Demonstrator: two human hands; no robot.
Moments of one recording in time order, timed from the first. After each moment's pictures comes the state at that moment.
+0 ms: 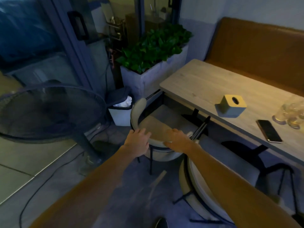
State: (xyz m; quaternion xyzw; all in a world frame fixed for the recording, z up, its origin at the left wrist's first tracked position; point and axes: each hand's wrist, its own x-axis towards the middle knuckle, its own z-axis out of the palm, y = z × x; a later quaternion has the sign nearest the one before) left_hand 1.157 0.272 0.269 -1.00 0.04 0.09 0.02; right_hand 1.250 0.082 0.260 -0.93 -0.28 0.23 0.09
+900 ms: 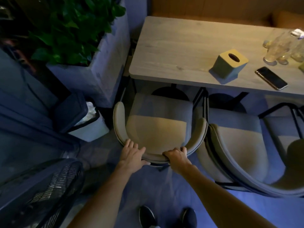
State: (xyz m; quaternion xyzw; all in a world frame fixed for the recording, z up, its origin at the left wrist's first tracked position) left_hand 1.345 0.426 0.094 -0.92 0.26 0.25 0.14; right_hand 1.299 0.221 0.083 -0.95 -0.05 0.30 0.06
